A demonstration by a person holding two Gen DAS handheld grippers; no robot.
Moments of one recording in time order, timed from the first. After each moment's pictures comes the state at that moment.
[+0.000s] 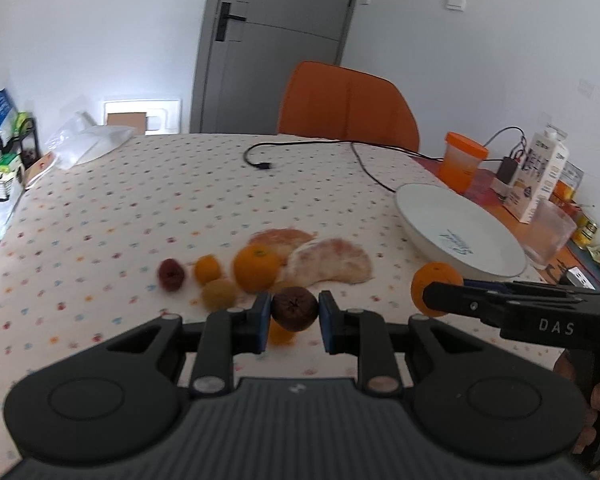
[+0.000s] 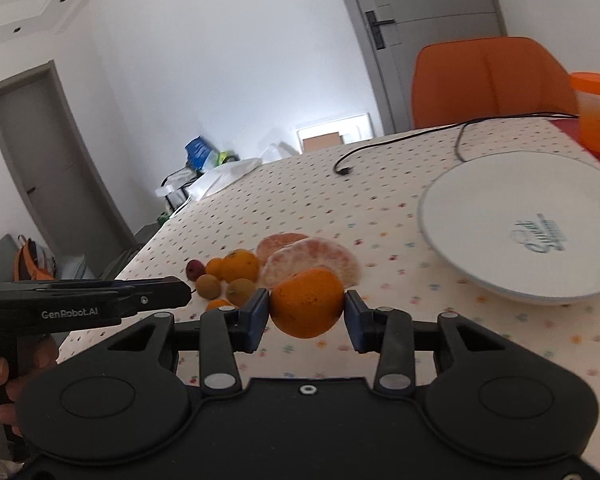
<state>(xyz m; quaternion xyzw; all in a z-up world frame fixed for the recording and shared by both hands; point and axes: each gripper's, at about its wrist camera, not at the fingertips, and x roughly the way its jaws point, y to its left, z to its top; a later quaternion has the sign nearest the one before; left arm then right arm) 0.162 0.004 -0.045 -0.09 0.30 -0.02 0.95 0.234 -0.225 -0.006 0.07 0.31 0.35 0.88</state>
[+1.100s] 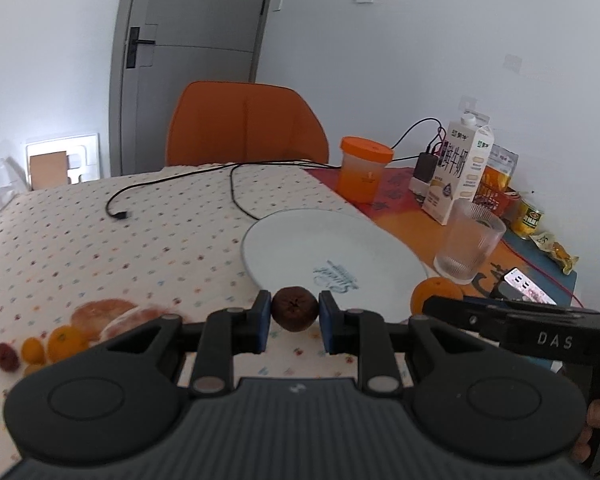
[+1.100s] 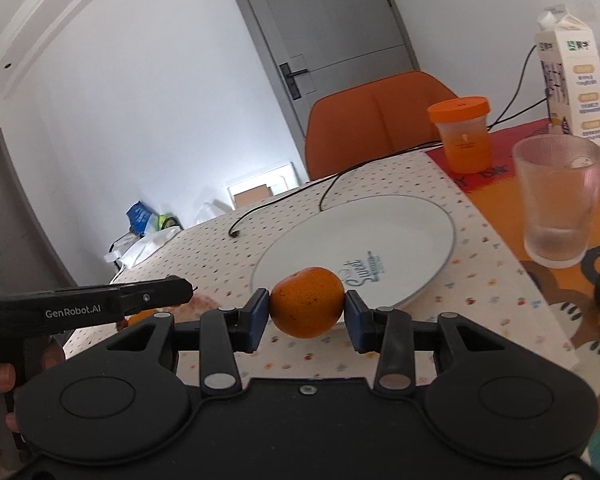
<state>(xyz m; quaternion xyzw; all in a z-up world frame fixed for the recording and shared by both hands) 0.215 -0.117 -0.021 -0.05 0.27 -0.12 0.95 0.237 -0.352 0.009 0.13 0.27 0.25 0.92</state>
